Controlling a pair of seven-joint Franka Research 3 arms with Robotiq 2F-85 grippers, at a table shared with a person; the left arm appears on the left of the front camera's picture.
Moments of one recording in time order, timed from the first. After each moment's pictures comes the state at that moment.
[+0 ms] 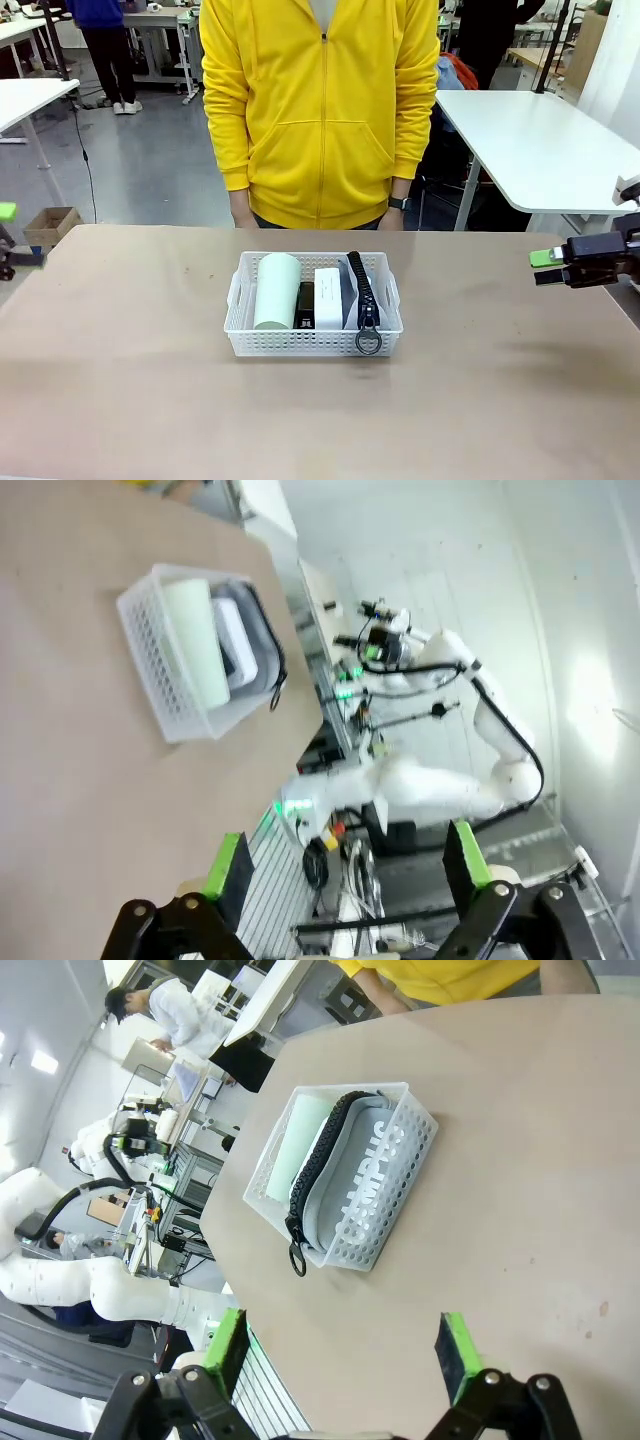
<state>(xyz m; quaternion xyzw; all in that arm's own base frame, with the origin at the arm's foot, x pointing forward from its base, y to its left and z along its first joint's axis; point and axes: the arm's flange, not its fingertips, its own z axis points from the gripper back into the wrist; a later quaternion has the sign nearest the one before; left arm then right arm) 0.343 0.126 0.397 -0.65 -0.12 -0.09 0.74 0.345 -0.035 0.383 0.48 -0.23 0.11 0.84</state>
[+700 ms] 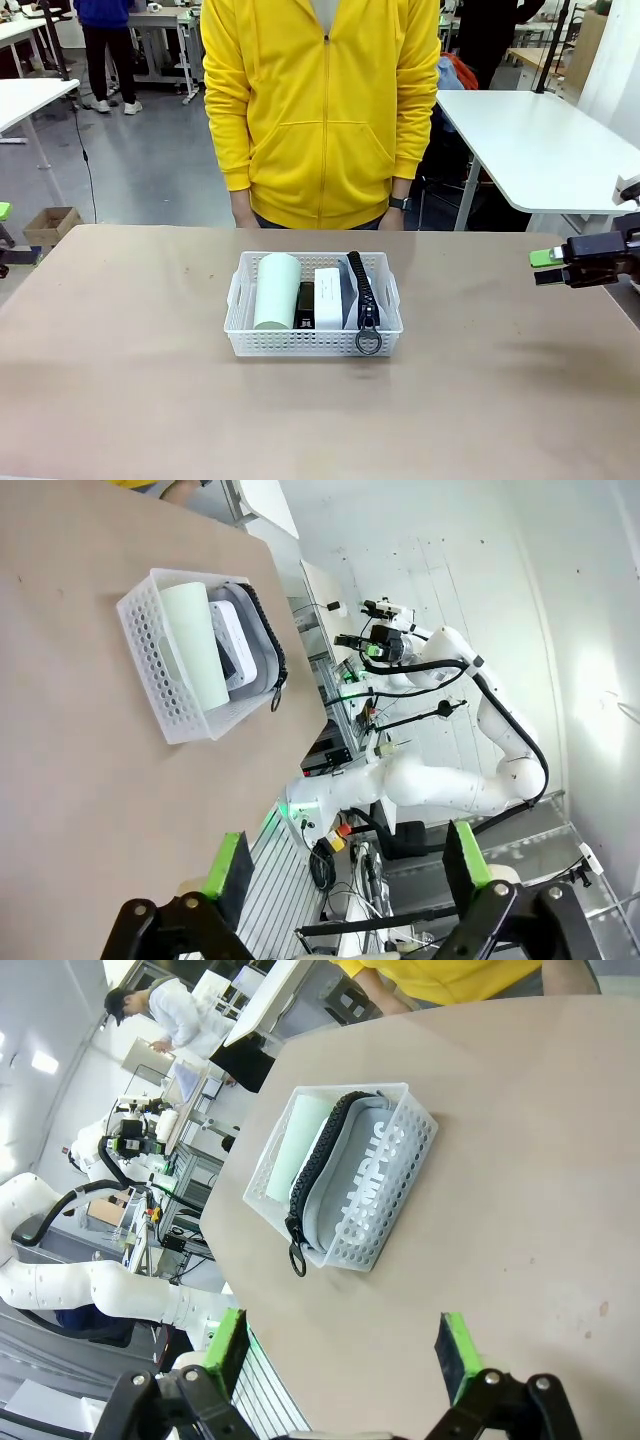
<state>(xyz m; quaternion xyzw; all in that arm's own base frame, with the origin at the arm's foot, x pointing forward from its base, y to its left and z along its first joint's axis) 0.329 0.125 0.416 -0.64 -0.14 -0.09 0.75 0.345 -0.035 0.383 0.48 -0.23 0.11 0.84</state>
